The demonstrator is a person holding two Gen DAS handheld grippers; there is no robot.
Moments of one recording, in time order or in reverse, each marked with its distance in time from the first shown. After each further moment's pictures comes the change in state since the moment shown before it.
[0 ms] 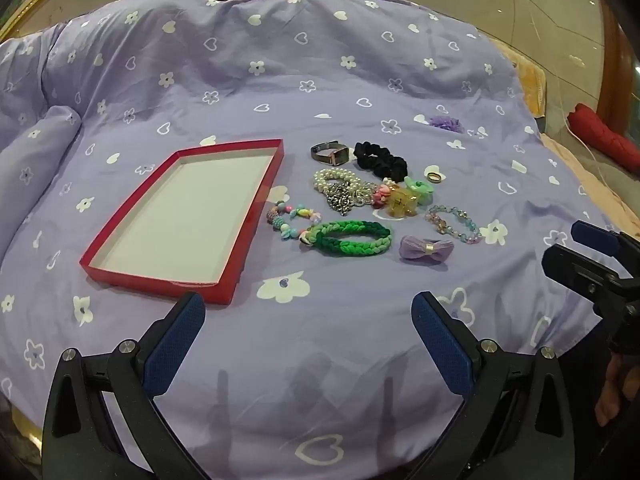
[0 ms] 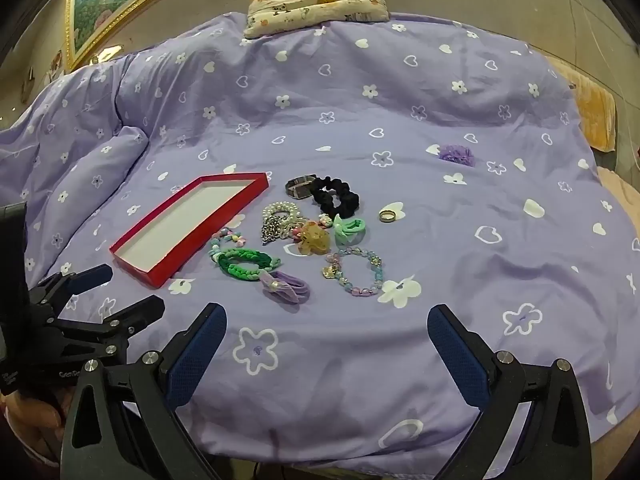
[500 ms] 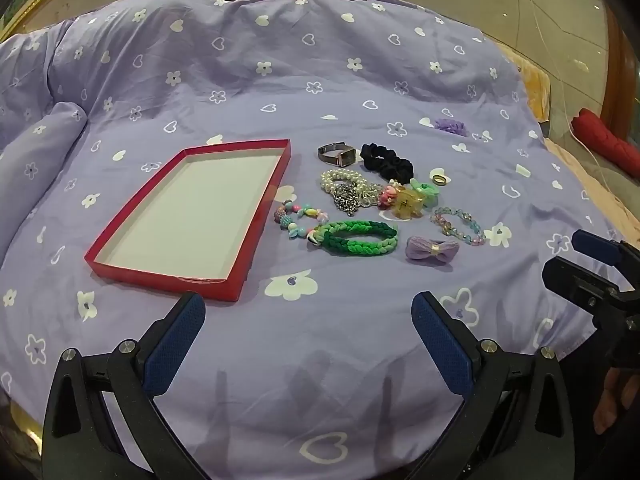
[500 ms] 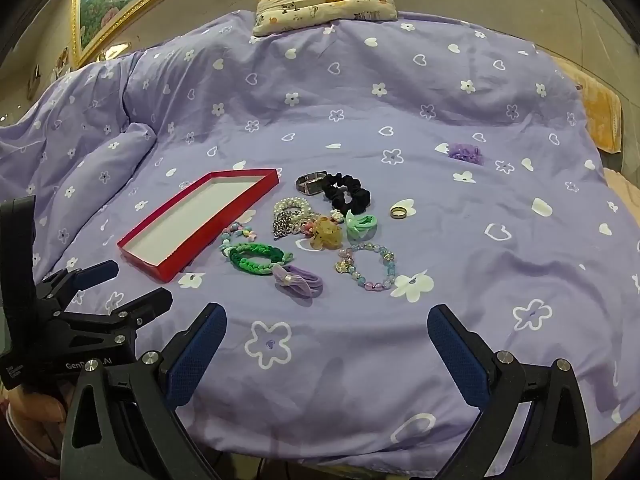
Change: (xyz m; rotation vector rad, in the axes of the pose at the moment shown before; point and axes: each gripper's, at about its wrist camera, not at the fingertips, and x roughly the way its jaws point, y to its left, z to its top) left arm 0.000 0.008 -0.003 -0.030 0.005 0.004; right arm 0.001 0.007 -0.004 -0.007 0.006 0.023
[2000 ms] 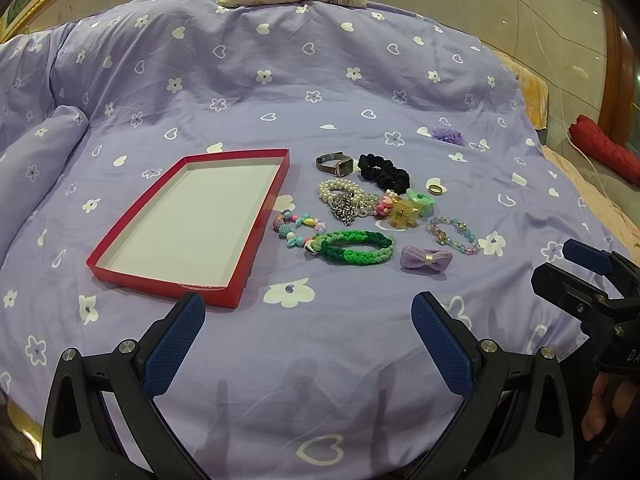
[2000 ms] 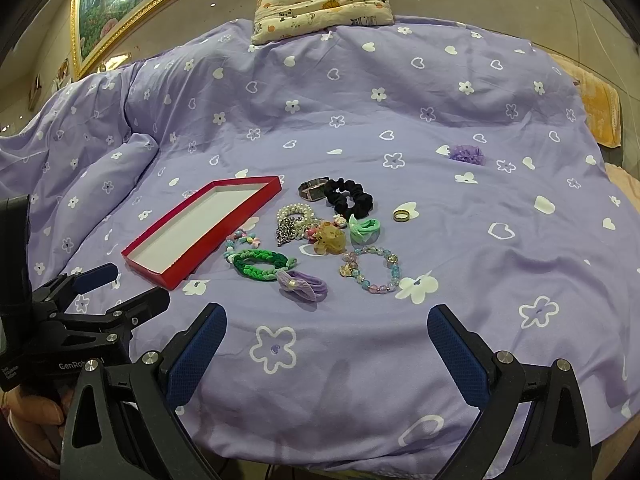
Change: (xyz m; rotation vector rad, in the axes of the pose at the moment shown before) left arm -0.008 -0.002 0.006 -0.011 -0.022 -0.004; right arm -0.002 0.000 -0.003 0.018 -0.033 0.015
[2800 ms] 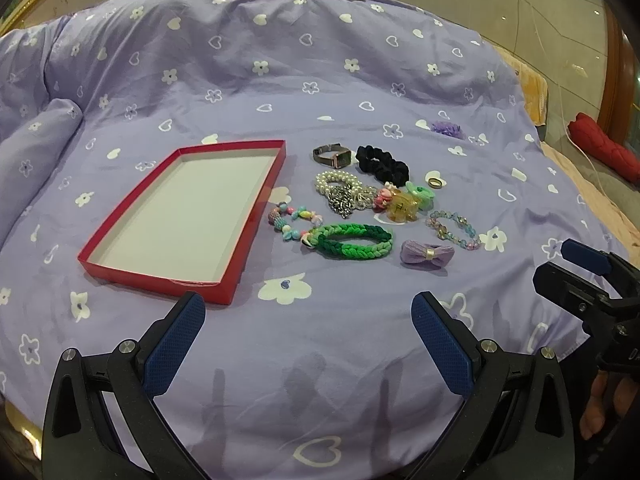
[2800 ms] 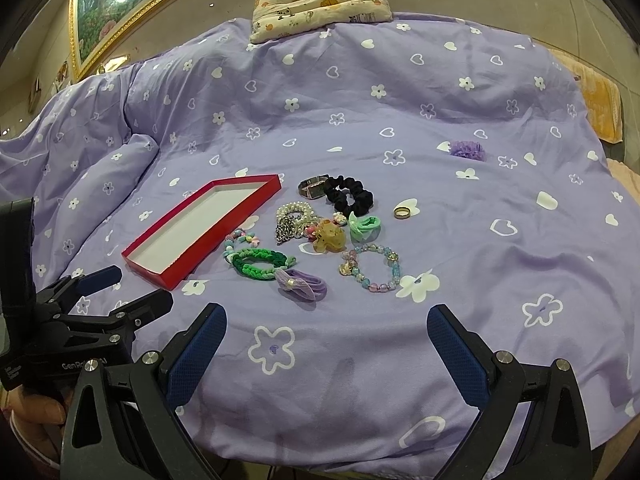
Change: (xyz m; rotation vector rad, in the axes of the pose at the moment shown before) left arm 0.011 -0.002 0.000 -0.003 0.032 -0.021; right arm 0.004 -0.004 -0.001 0.013 0.008 0.009
